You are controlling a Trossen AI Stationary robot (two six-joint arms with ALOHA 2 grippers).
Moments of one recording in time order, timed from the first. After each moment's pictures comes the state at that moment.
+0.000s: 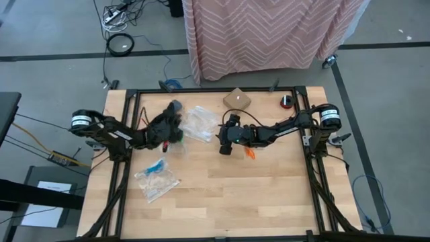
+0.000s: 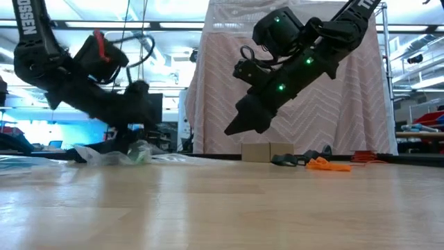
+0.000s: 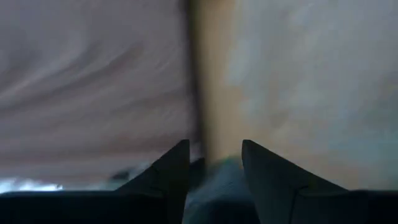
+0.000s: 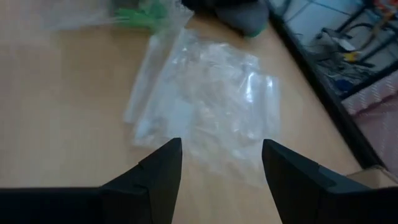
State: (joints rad) left arm 0.19 1.49 0.22 0.87 -0.76 1.14; right arm -0.02 1.80 0.89 0.32 0.50 -0.16
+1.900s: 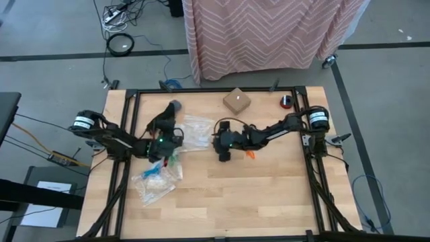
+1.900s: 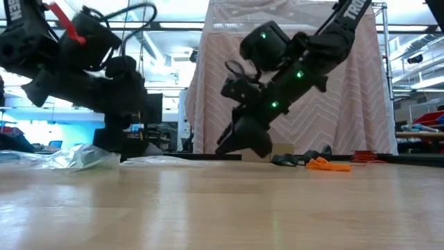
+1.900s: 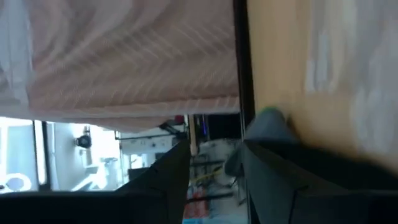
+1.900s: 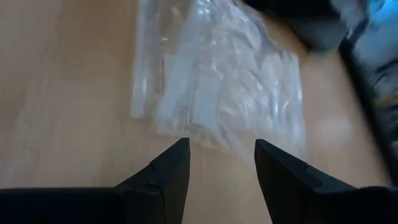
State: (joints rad) left arm -0.11 1.53 0.27 0.75 -1.34 1.05; right arm 0.00 1.93 0.97 0.30 0.39 -0.40
